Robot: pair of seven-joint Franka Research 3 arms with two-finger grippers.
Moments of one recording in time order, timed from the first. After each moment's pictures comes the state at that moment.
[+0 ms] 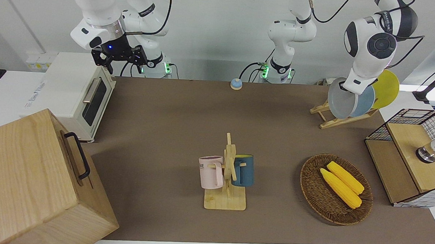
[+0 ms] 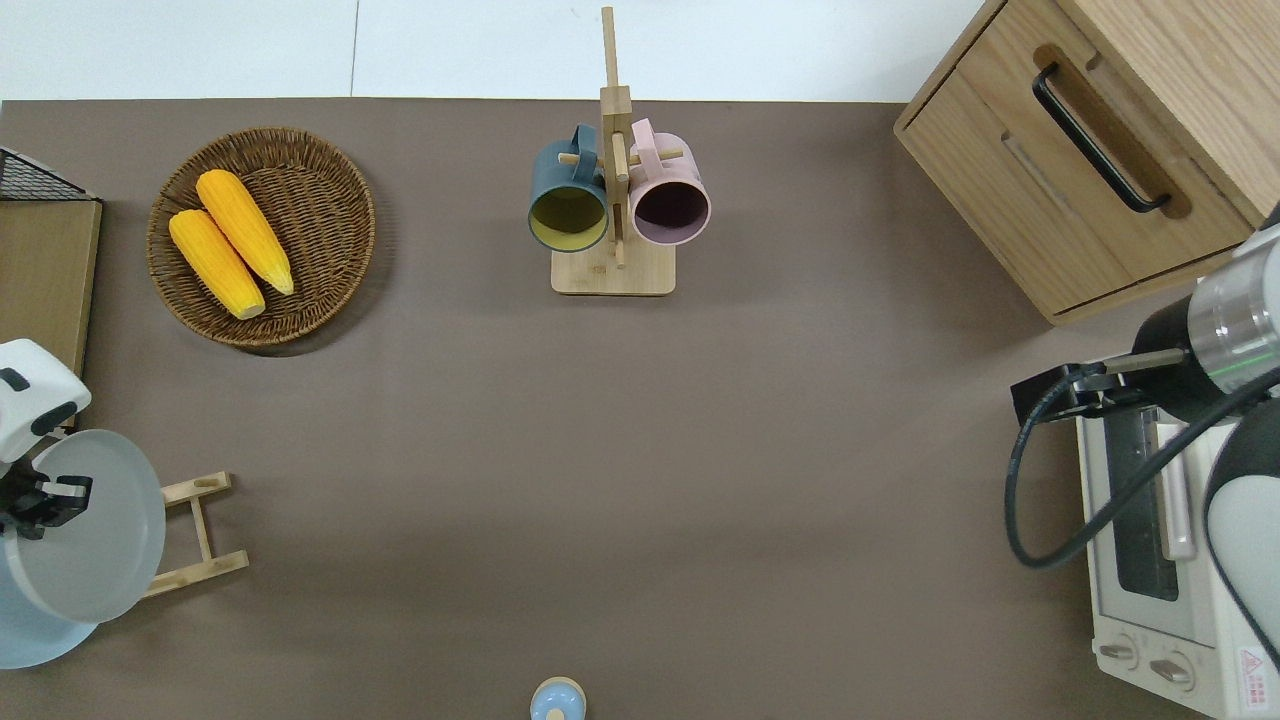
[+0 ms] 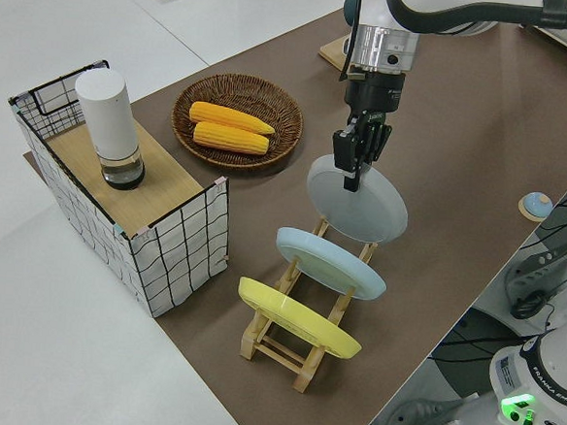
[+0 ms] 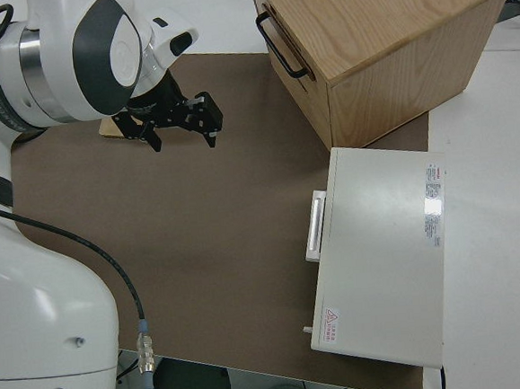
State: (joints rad) left arm -0.02 -0.08 0.10 -1.94 0.41 1.54 -0.02; right arm -0.26 0.02 0.38 -1.49 -0.03 1.38 0.04
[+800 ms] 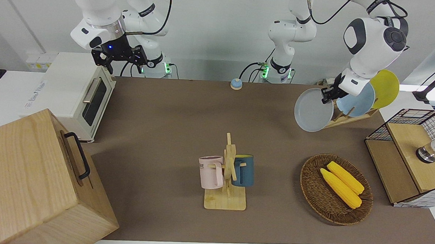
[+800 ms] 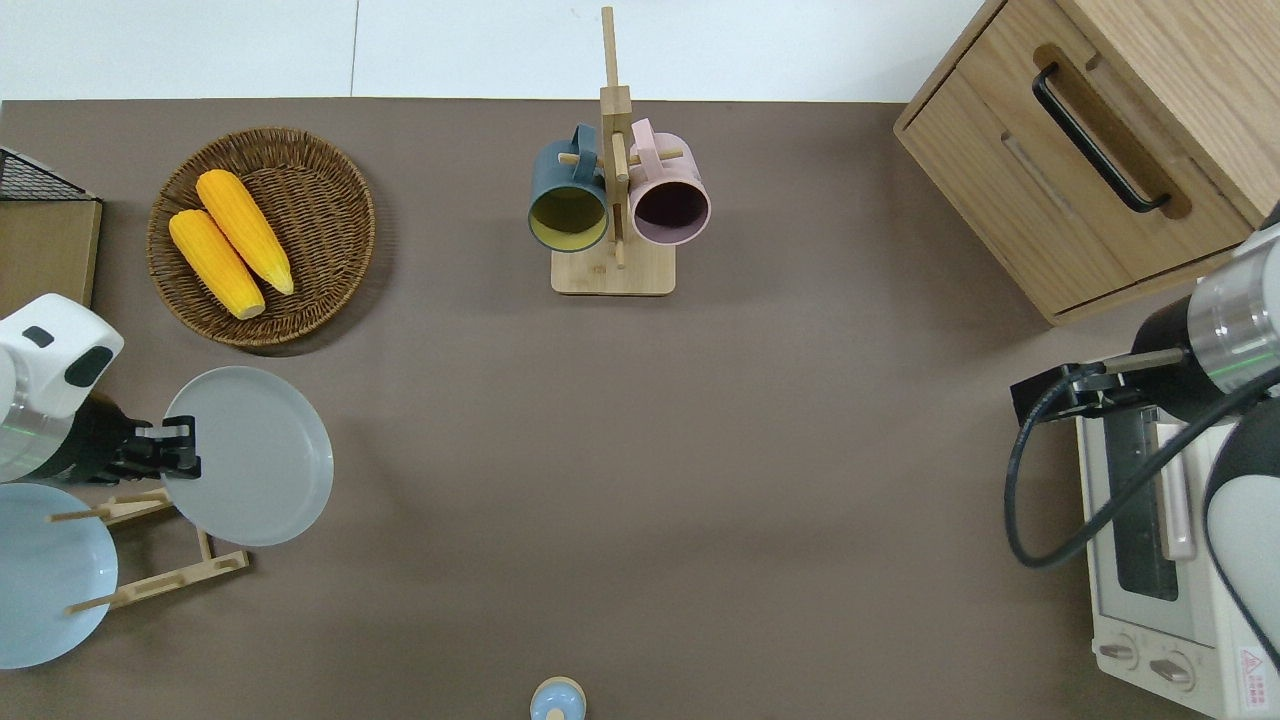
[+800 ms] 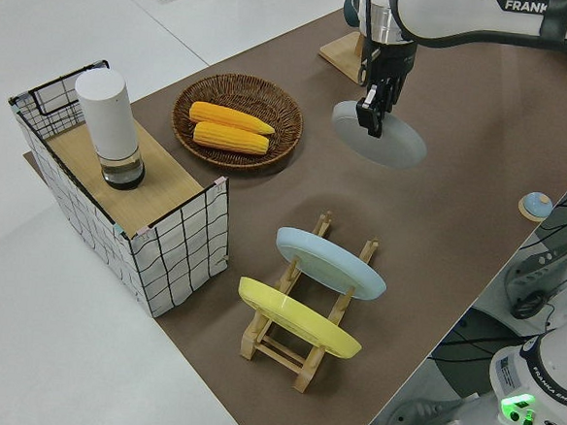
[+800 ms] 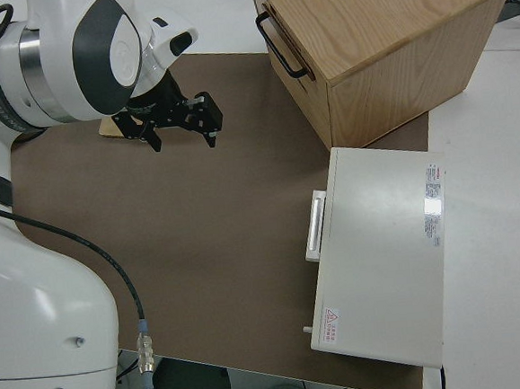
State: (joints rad) left arm -0.02 -0.07 0.09 -1.95 -0.05 1.70 -0.10; right arm -0.26 0.02 0.38 -1.49 -0.03 1.38 0.04
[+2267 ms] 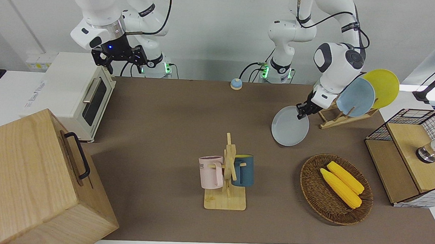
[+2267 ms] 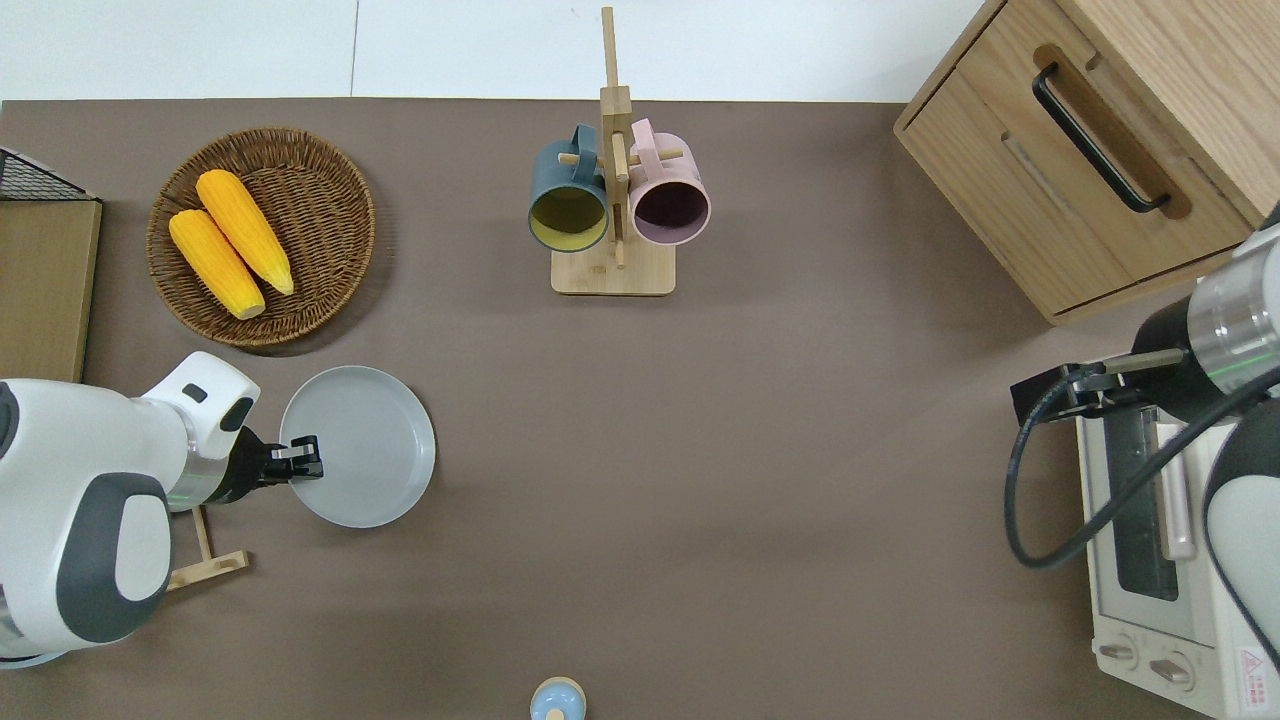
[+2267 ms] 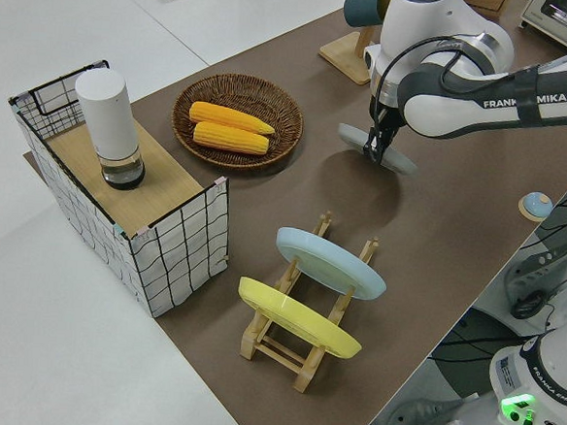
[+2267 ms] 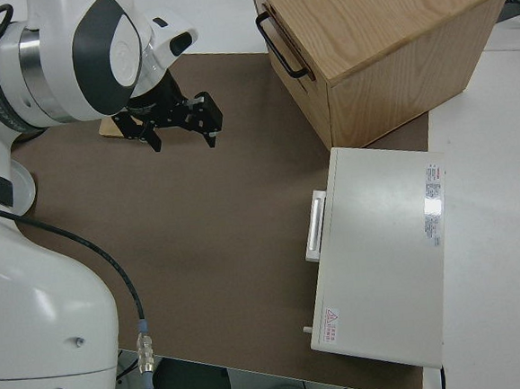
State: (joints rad) left arm -0.02 -0.10 0.00 -2.30 -0.18 2.13 -0.11; right arm -0.26 0.02 0.38 -1.49 -0.03 1.38 0.04
